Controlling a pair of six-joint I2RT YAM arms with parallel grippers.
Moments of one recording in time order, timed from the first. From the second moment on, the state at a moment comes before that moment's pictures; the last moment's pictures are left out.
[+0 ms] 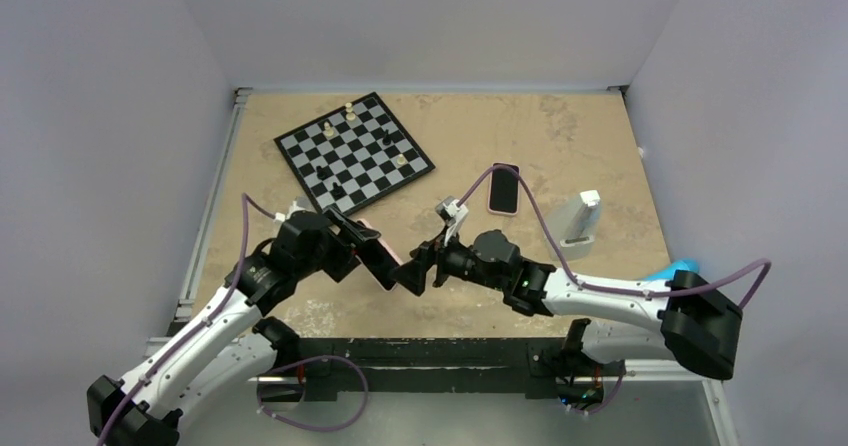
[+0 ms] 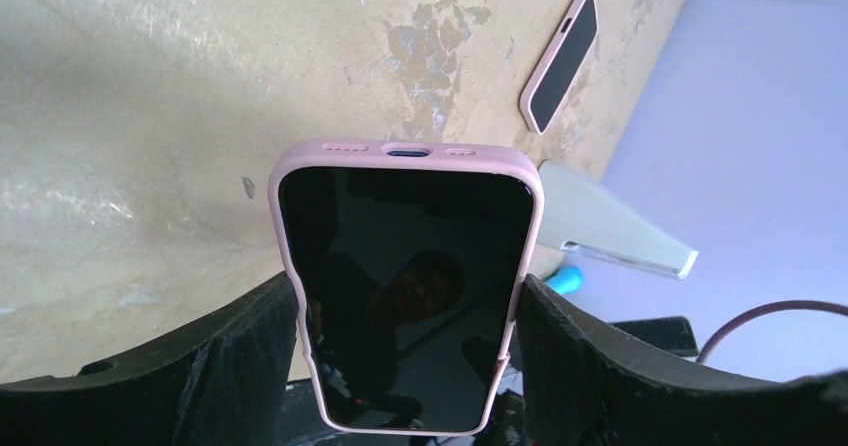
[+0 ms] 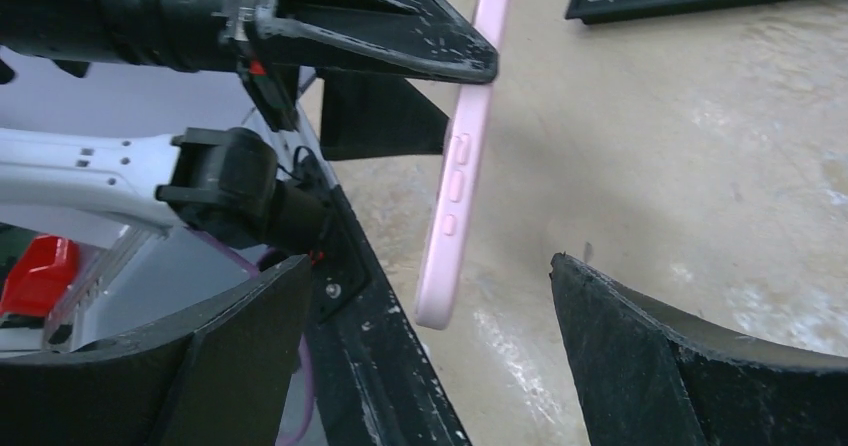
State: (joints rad) left arm -0.59 0.74 0.60 -0.54 -0.03 -1.37; right arm 1.05 1.17 0.53 0.45 -0.08 0.60
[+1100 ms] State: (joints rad) left arm -0.58 0.58 0.41 -0.46 -0.08 -1.87; right arm 1.17 1.49 0.56 0.75 0.17 0.67
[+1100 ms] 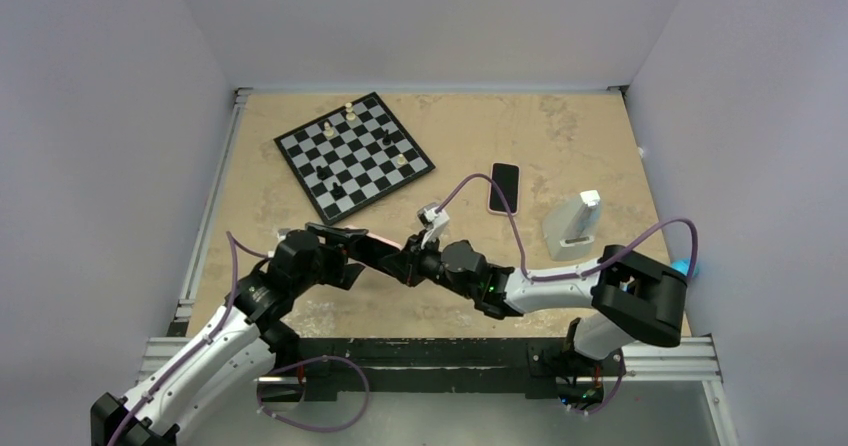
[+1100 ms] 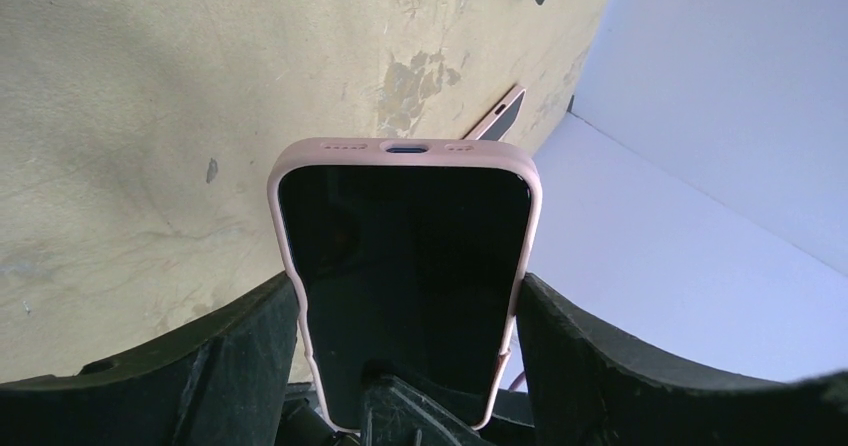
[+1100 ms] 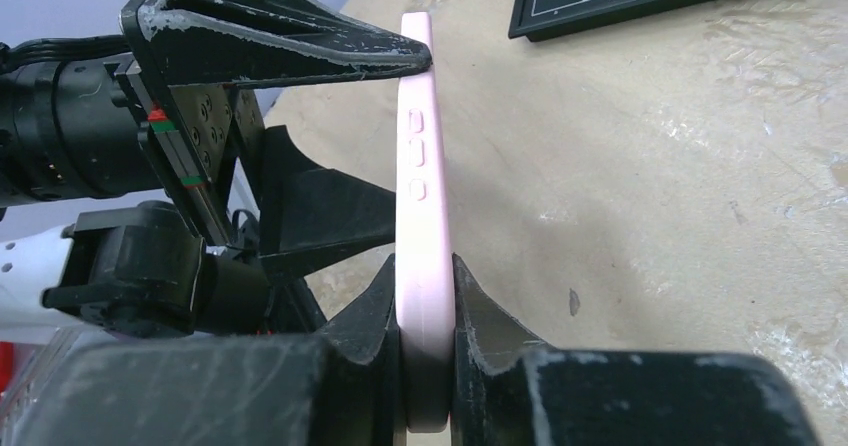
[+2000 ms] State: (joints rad) left arm -0.58 0.79 0.84 -0.53 0.20 -0.60; right arm 0.79 1.31 0.81 -0.16 -0.48 0.26
